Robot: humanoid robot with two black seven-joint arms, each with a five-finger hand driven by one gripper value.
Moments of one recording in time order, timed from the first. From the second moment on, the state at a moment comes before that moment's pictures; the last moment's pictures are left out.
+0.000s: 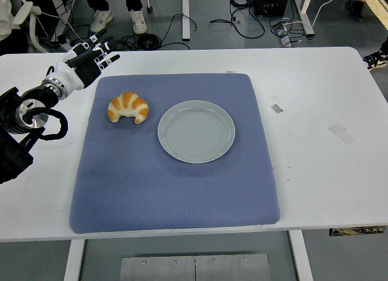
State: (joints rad) left arm -0.92 0.26 -0.72 -0.57 0.00 -0.29 -0.04; right arm -0.10 0.00 0.10 0.12 -0.10 -0.09 0.22
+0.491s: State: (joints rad) left arm -0.92 0.30 -0.70 -0.63 0.00 -0.27 -0.04; right arm -0.10 0.00 0.10 0.12 -0.10 -0.09 0.22
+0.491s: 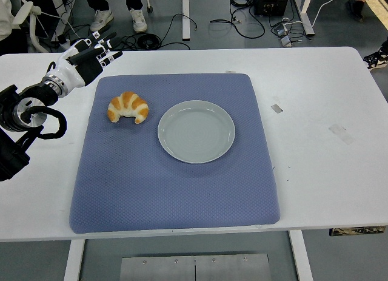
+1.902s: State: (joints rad) left arm -1.02 0.43 -0.42 -0.64 0.15 -0.28 -0.03; right arm -0.10 0.00 0.10 0.12 -0.10 -0.09 0.22
